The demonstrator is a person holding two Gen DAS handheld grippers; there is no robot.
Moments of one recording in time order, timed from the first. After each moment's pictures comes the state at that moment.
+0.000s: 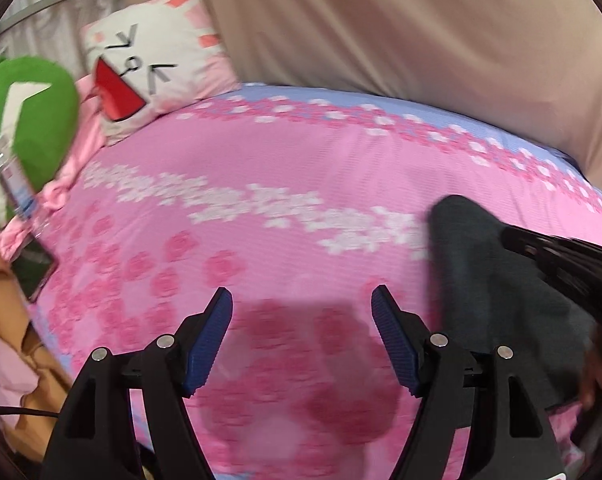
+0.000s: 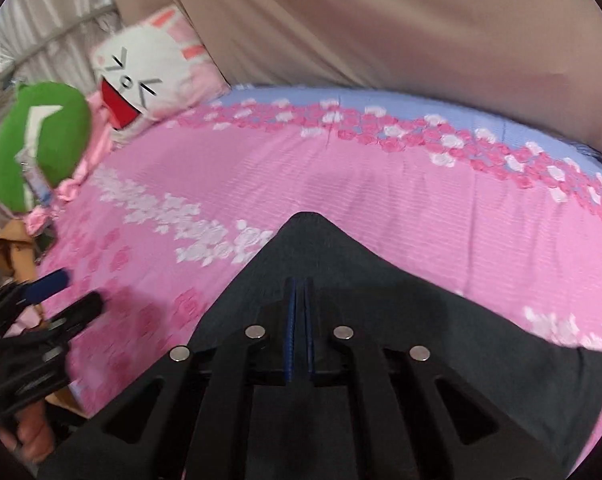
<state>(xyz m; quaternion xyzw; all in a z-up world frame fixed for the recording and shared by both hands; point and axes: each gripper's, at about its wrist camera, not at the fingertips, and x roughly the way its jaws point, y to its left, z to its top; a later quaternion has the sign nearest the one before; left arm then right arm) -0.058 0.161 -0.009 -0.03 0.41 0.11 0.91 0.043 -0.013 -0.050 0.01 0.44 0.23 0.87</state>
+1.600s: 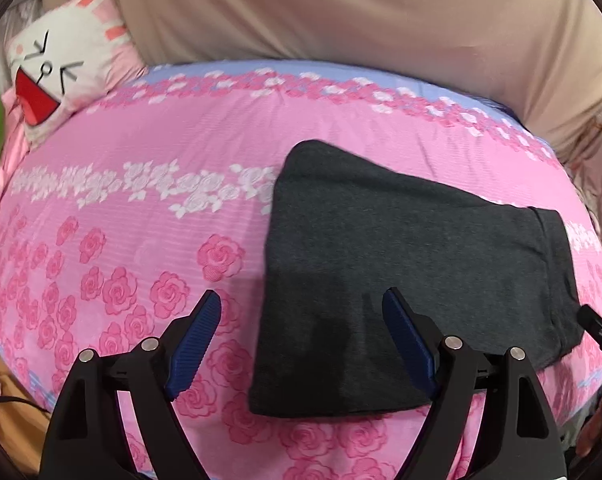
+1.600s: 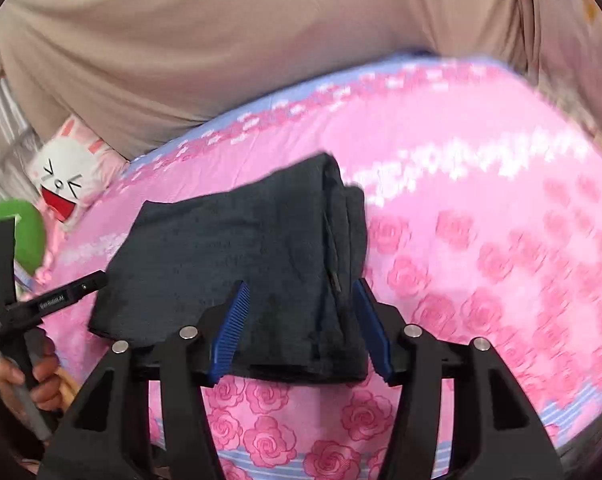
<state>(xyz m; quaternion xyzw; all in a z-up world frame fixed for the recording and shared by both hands) -0.052 0.049 -0.027 -0.02 0.44 -0.02 0.90 -0.126 -0.257 -0.059 0.21 0.39 0.10 0.89</state>
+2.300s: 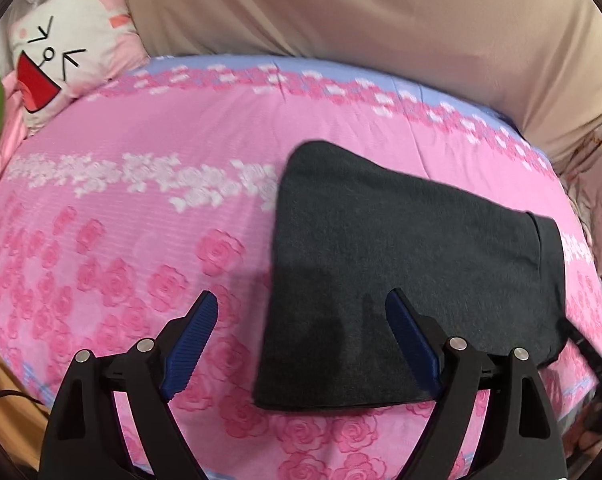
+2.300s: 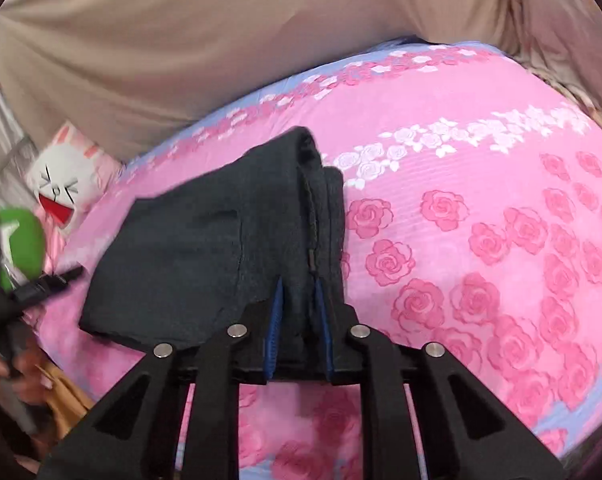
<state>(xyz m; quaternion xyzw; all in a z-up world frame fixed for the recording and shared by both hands) -0.049 0.056 -0.024 -0.05 0.46 -0.02 0.89 -0.143 -0.269 -0.046 0.17 0.36 0.05 0.92</state>
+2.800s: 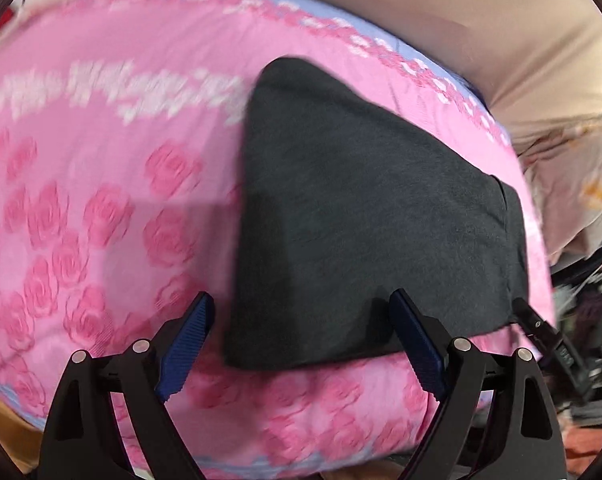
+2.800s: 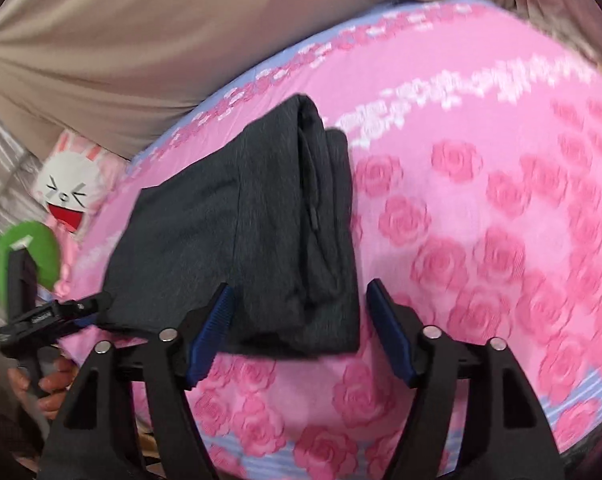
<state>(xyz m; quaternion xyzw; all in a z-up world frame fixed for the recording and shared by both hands) -0.053 0.089 -0.062 -0.16 0.54 -0.14 0.81 -0.134 -0.274 -0.084 0.26 0.42 0.11 0.86</state>
